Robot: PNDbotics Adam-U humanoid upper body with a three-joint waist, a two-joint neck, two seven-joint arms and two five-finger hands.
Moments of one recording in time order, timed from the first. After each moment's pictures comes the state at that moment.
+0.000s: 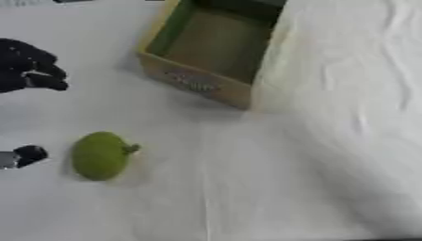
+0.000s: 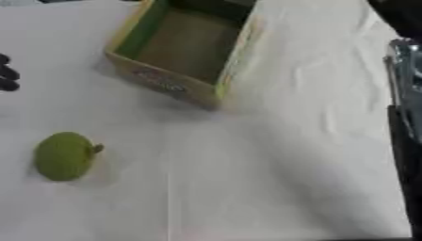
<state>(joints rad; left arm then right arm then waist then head) -0.43 0.96 -0.12 -1.95 -0.54 -0.47 -0.52 -0.56 -0.47 -0.12 -1.98 0.17 -0.43 -0.18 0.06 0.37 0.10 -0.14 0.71</state>
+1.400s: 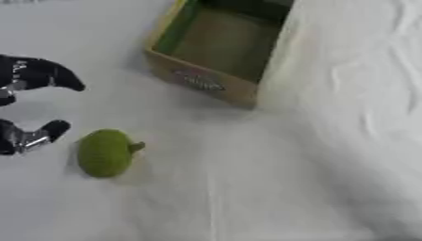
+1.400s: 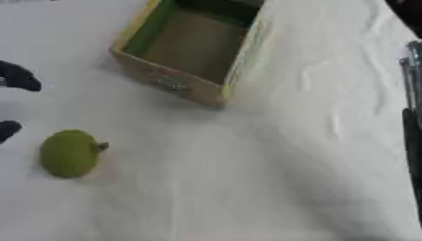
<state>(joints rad) -0.53 0.83 -0.23 -1.85 -0.44 -0.24 -0.63 -0.56 -0.48 -0.12 -1.98 0.17 -0.43 -0.18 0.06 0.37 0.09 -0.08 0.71</state>
